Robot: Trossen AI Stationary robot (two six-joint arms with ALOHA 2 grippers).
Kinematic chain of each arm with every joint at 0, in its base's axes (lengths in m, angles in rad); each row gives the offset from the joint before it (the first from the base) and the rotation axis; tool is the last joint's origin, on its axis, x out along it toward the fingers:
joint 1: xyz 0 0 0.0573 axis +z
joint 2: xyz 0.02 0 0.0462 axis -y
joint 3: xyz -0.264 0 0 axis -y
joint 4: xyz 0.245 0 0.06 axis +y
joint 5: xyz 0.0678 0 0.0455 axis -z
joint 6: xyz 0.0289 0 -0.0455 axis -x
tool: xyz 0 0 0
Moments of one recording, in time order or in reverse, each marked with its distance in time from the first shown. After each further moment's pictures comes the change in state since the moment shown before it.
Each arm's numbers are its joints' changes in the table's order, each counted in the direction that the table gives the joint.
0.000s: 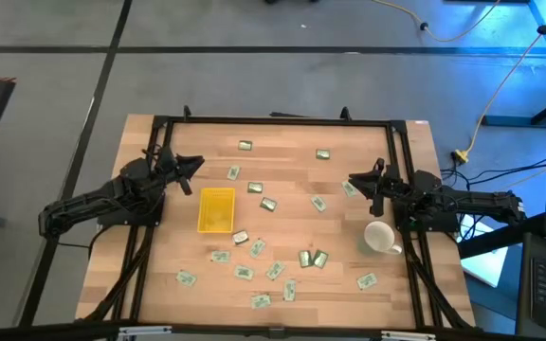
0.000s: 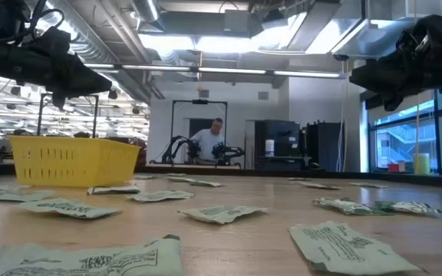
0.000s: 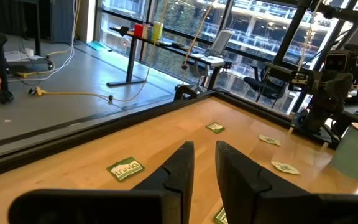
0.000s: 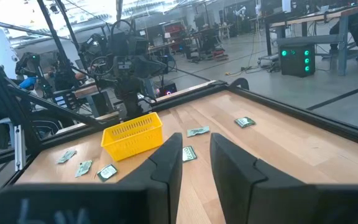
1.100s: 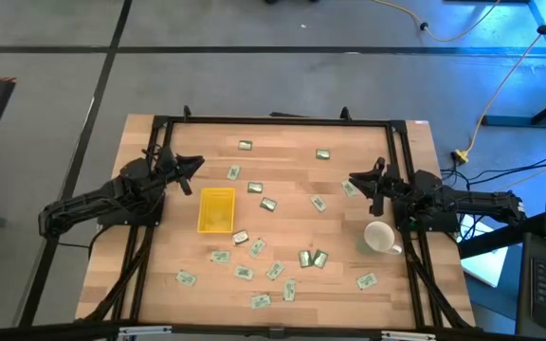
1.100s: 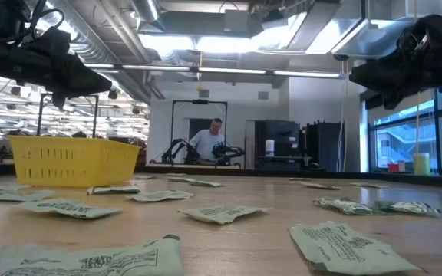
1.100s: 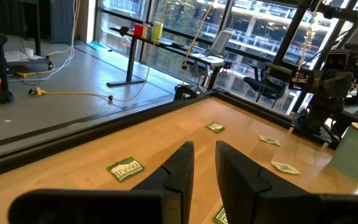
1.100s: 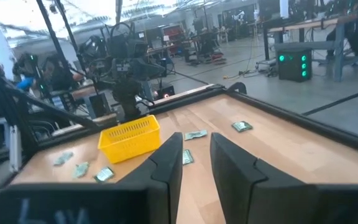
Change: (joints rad) left arm 0.000 0.000 0.000 0.000 0.000 0.000; right arm -0.001 0.000 0.000 -0.012 0.011 0.037
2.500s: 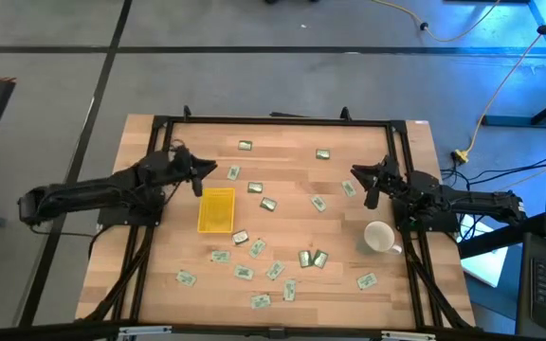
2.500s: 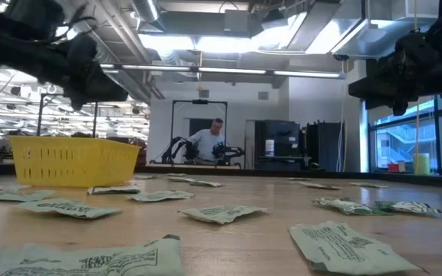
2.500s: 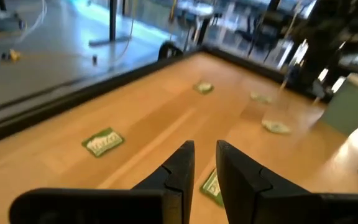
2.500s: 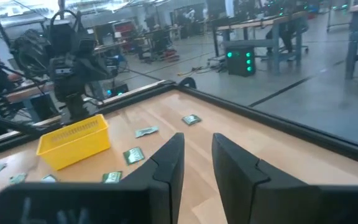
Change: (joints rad) left arm 0.000 -0.506 0.121 -0.169 0.111 -0.016; right arm -0.001 -0.007 0.000 0.059 0.220 -0.006
